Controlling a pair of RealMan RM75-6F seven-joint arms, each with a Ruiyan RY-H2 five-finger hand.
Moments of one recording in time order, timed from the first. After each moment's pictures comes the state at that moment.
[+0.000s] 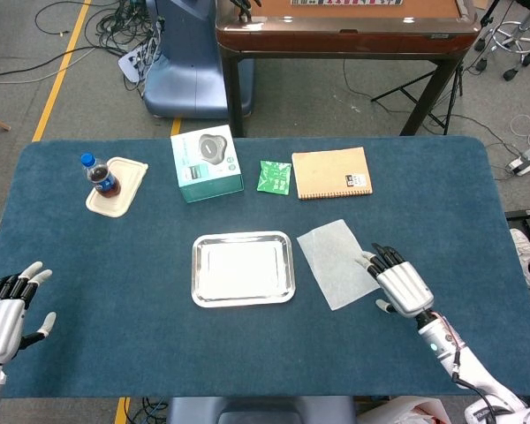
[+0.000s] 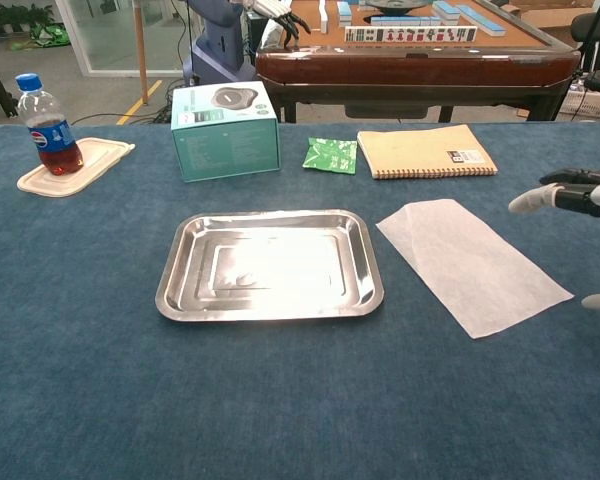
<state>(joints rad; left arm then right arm) -0.10 -1.11 -0.04 -1.69 1.44 1.48 0.17 0.38 -1.40 0.03 -1.33 -1.64 1.15 -0.13</state>
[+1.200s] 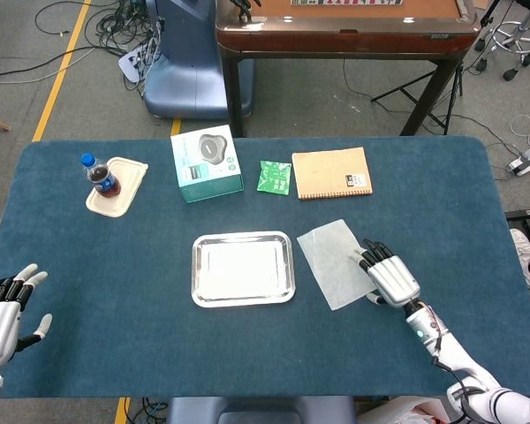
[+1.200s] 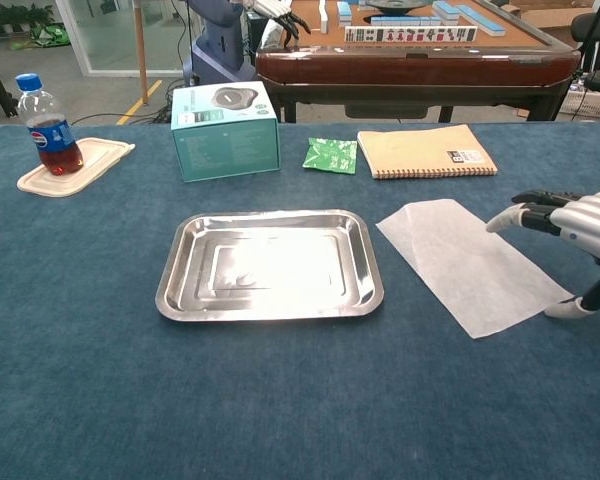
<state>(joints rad) -0.08 -1.11 -0.05 -1.69 1.43 1.48 0.17 0.45 -1.60 -0.01 -0.97 -1.64 1.18 0.05</state>
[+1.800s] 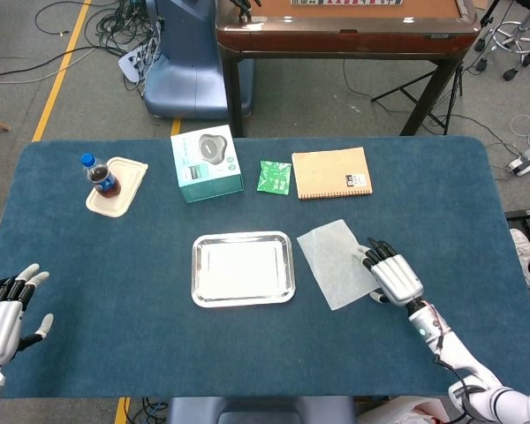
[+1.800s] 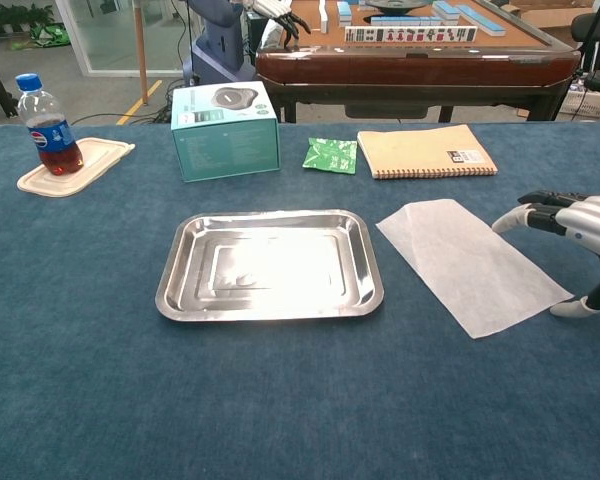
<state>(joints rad) -0.09 -1.12 -0.05 -1.68 1.43 1.47 0.18 0.46 -1.61 -0.02 -0.93 -1.62 1.16 0.07</state>
